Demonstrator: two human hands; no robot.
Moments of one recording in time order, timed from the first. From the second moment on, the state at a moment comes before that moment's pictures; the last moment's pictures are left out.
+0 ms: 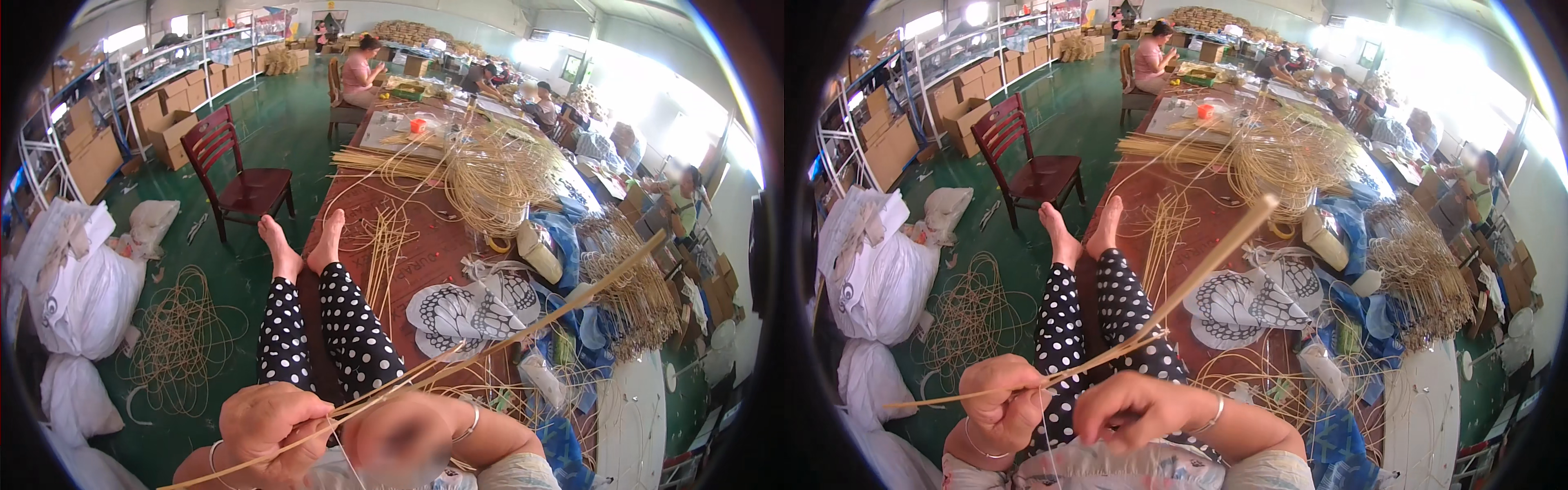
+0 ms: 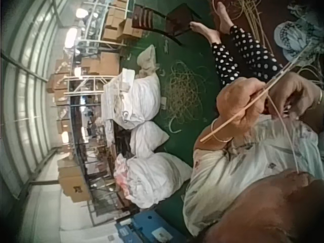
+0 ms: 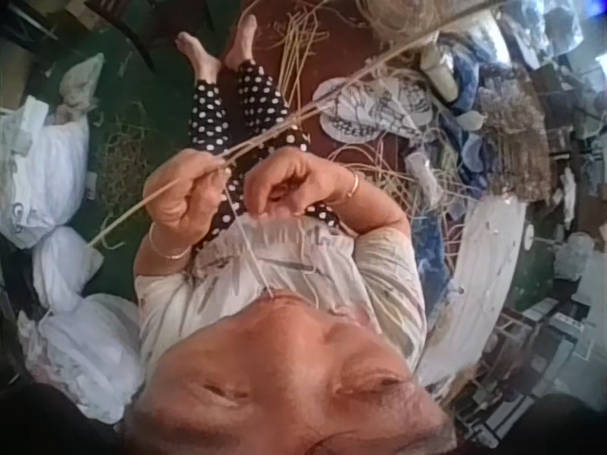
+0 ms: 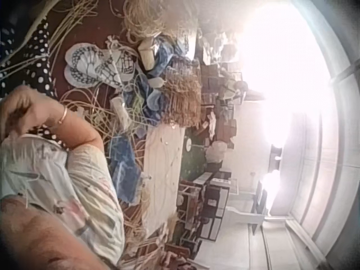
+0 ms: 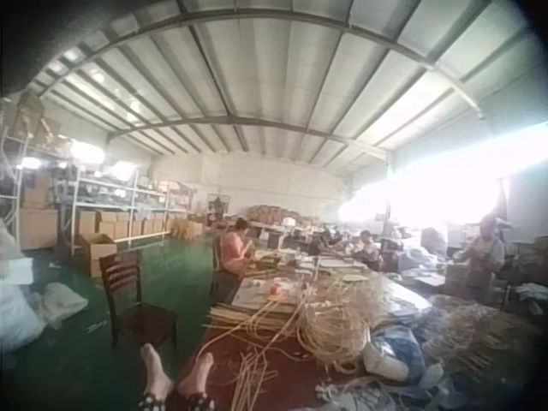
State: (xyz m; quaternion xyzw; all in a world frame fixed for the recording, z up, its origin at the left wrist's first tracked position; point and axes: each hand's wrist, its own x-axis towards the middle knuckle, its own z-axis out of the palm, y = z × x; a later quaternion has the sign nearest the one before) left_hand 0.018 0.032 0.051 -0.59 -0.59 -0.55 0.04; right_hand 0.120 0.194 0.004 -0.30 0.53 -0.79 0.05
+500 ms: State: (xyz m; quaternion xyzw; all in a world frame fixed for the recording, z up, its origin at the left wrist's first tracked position) left_hand 0.011 -0.008 0.042 -0.35 -0.60 -0.71 0.14; right_hand 0.156 0.204 0.066 -0.67 0.46 -0.58 -0.03
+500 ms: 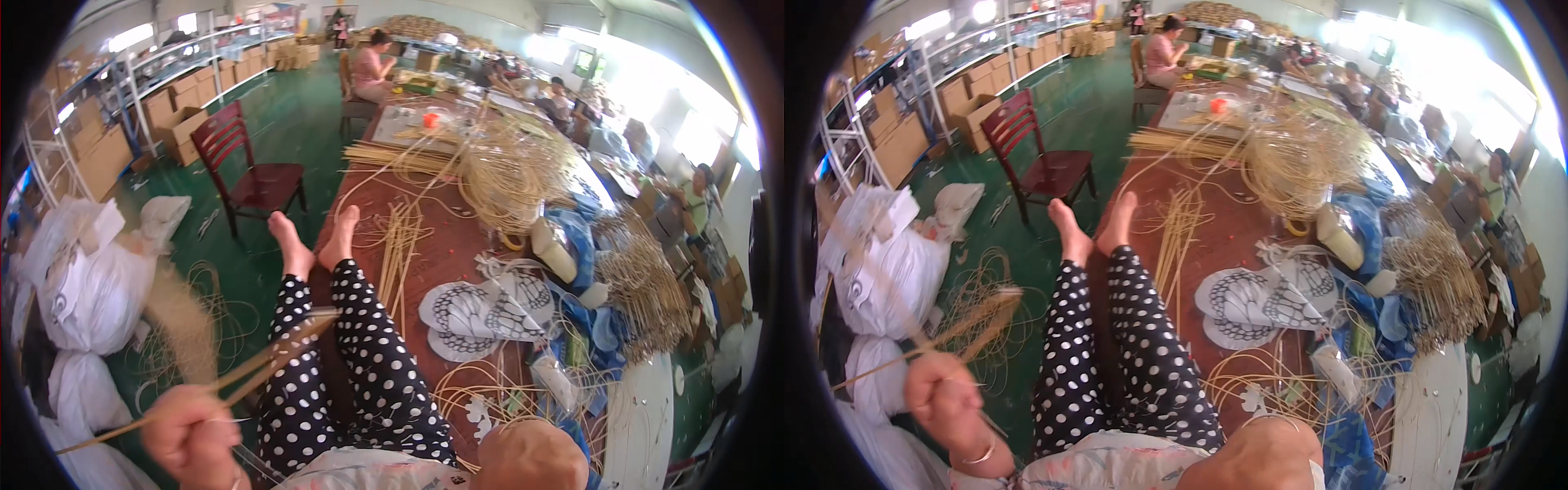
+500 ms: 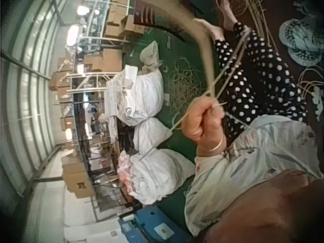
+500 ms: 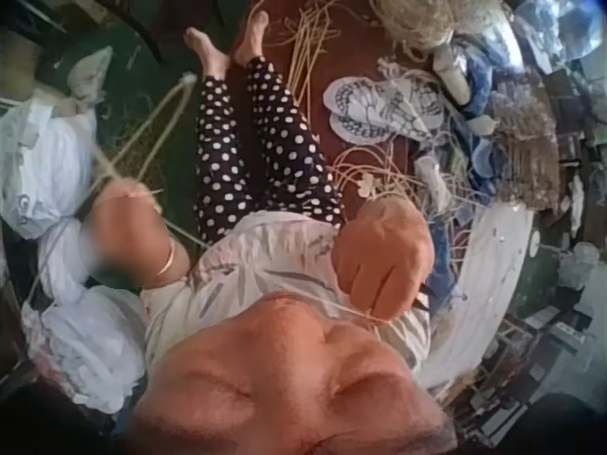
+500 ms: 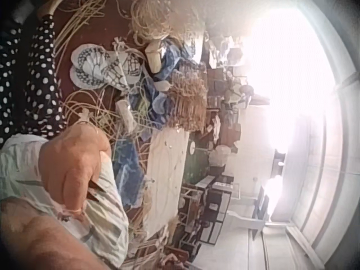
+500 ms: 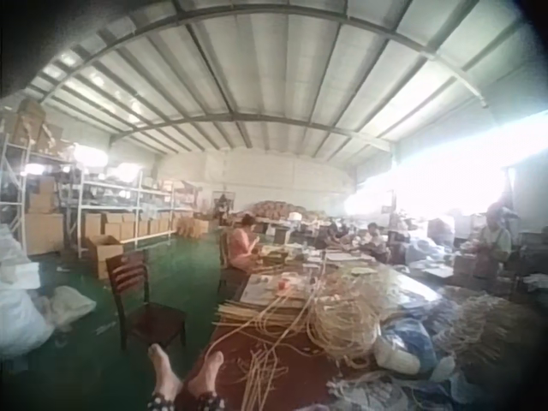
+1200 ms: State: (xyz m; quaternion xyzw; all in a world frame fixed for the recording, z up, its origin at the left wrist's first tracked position) left_hand 0.022 0.033 0.044 -0.56 -0.61 -0.57 0.03; right_hand 0.141 0.139 0.021 -0.15 0.12 -0.98 0.04
